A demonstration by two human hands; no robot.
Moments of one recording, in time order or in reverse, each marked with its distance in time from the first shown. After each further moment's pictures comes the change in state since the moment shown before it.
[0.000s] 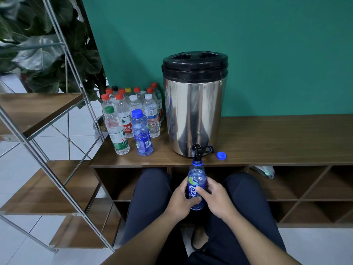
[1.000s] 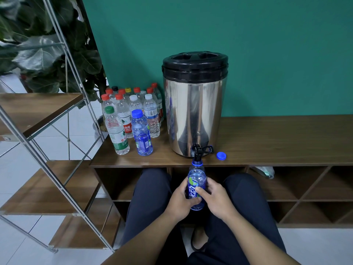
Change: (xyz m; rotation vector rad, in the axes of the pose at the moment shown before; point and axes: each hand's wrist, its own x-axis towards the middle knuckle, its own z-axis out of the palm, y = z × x) left_hand 0.001 -0.001 -0.001 0.046 -0.004 0.006; right_hand -0.001 -0.003 0.000 0.016 -0.010 0.006
